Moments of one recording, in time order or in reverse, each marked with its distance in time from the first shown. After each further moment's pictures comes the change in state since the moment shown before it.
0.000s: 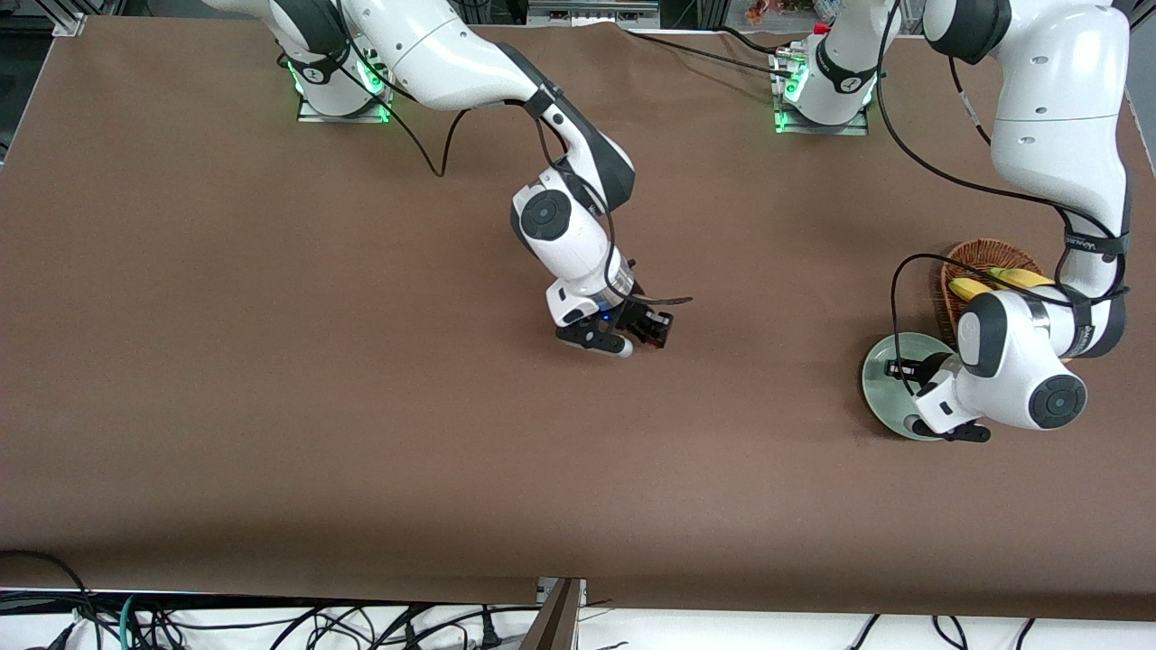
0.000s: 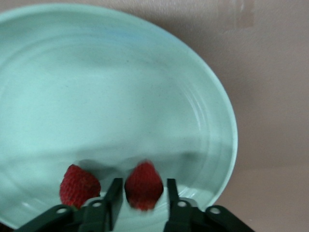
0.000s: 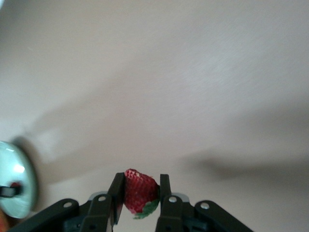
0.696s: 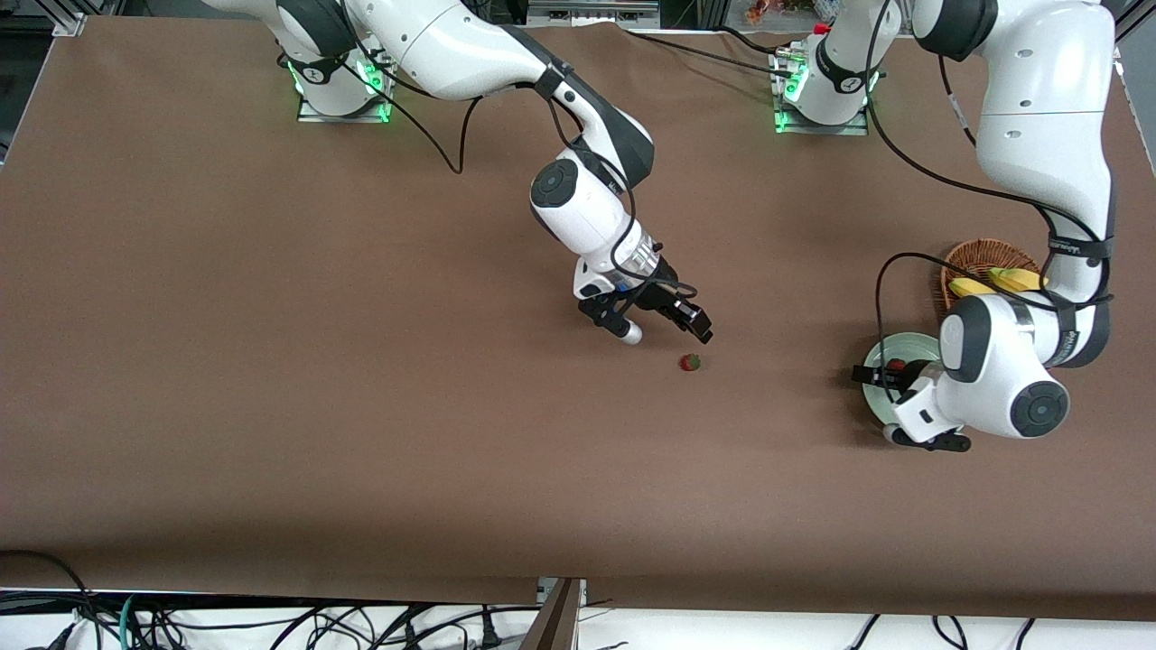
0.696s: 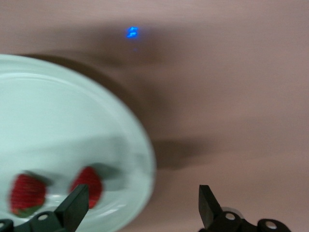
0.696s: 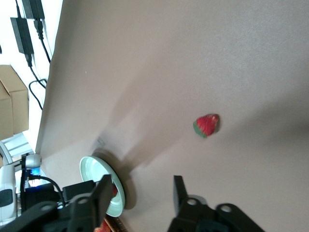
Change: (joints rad) left arm -0.065 -0.005 -0.030 0.065 -0.065 -0.055 -0.089; right arm -0.007 0.002 0.053 0.074 0.000 0.091 0.298
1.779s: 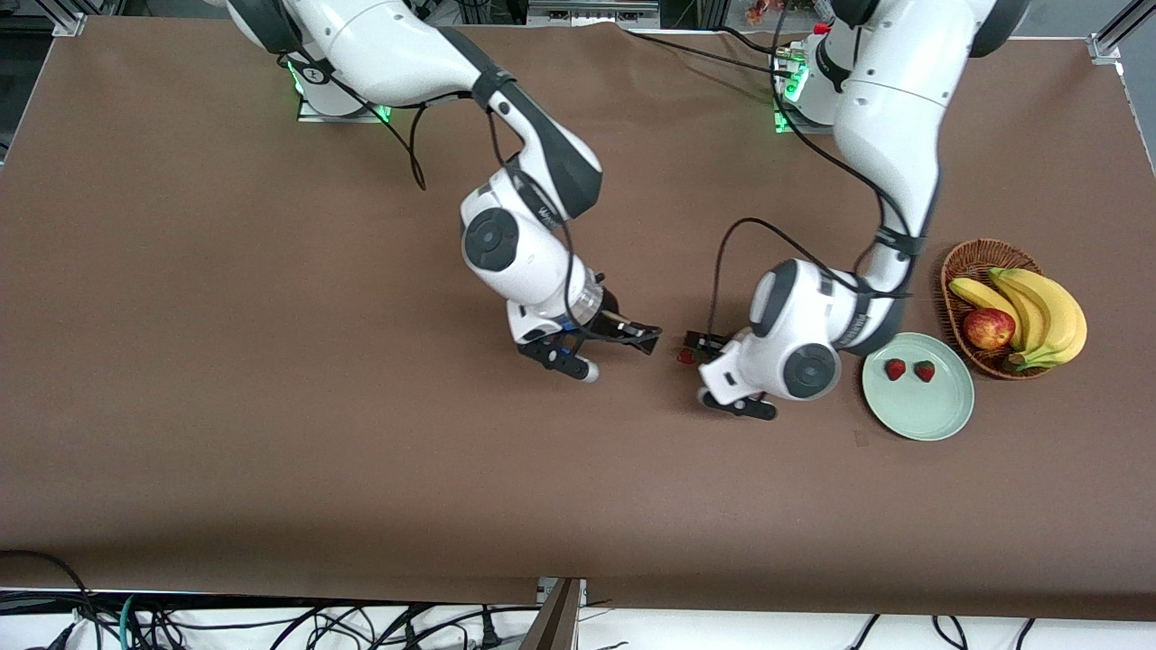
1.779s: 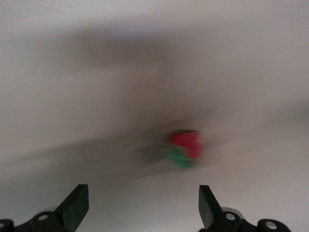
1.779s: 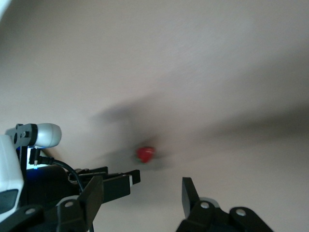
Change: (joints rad) left arm -0.356 0.011 -0.049 -0.015 -0.141 0.074 -0.191; right arm -0.187 -0.098 0.003 0.029 -0.001 -0.539 -0.424
